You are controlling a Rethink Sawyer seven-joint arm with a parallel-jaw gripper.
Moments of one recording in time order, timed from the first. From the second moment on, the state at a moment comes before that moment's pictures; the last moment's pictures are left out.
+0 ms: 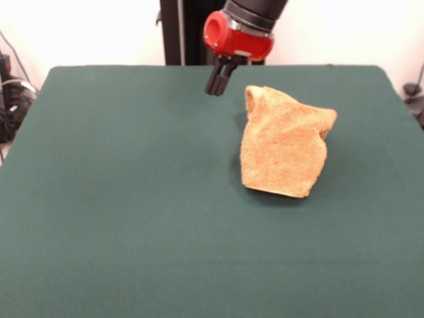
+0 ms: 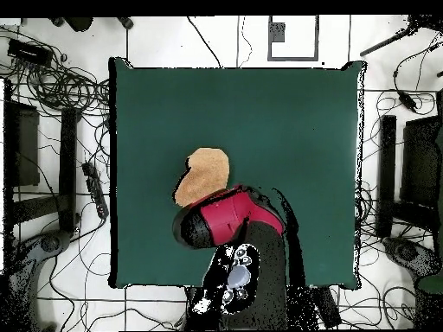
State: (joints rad) arm 0.07 -0.63 -0.20 1.66 -0.54 0.42 1.63
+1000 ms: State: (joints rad) arm -0.38 -0.76 0.20 1.75 -0.47 0.24 1.63
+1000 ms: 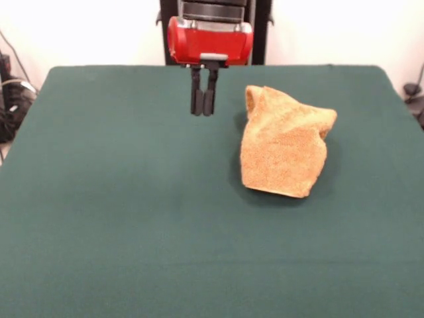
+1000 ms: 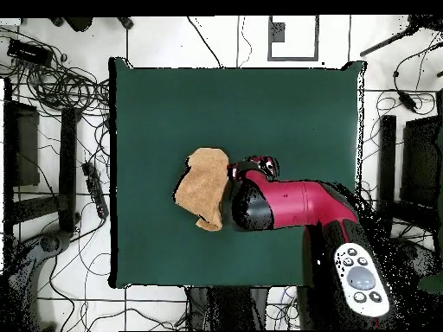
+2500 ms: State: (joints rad) arm -0.35 -0.47 0.33 1.43 -0.50 0.64 1.63
